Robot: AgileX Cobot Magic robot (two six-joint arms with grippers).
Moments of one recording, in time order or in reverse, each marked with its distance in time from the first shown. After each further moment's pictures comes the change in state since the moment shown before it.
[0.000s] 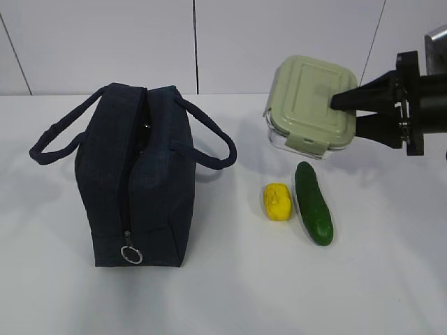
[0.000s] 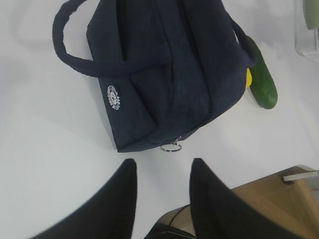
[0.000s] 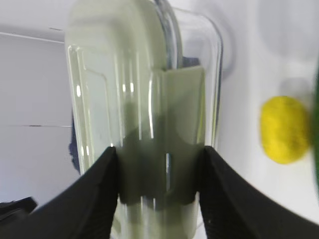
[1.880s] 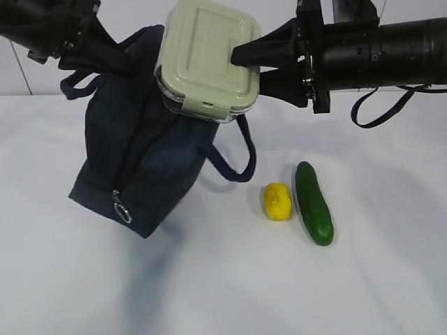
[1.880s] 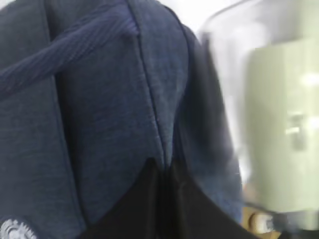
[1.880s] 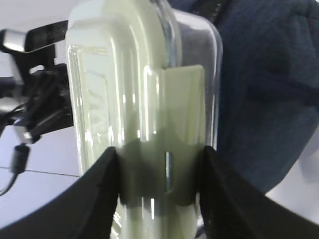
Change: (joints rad) left arm -0.149 0.817 -0.674 -0.281 0.149 0.287; right arm 0.352 0.004 -0.175 0.150 -0.089 0.024
